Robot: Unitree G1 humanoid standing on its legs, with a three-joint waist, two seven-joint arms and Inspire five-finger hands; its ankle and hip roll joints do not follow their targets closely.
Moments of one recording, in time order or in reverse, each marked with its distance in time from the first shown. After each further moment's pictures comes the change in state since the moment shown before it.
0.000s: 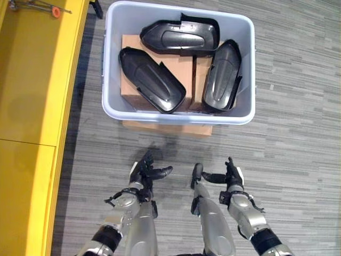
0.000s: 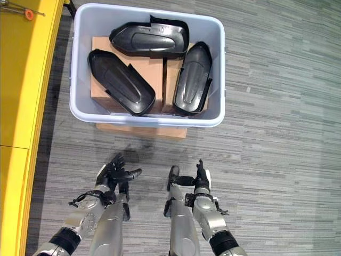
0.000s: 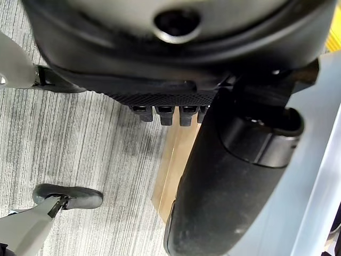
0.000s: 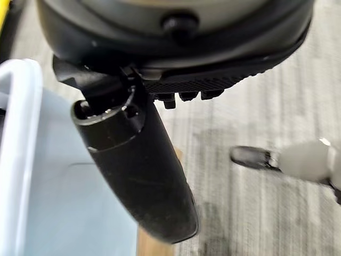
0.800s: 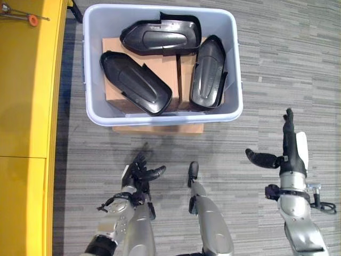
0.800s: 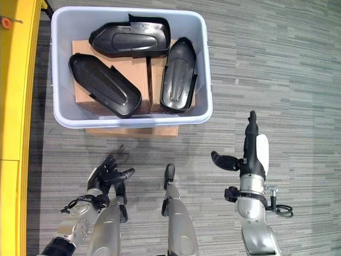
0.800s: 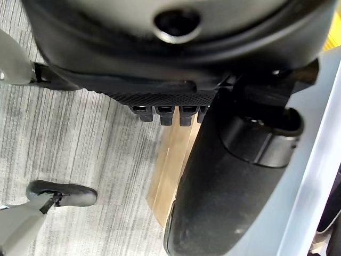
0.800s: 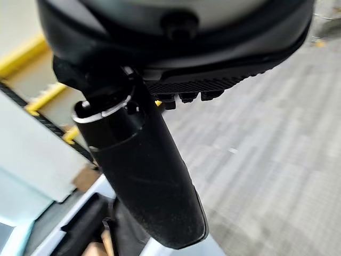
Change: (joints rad) left arm 0.092 -0.028 0.115 -0.108 0.011 0.036 -0.001; right arm 0.146 -0.180 -0.285 -0.651 -0.591 0.089 0.069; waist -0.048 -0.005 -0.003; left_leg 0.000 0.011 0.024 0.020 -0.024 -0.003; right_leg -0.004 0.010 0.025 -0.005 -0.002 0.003
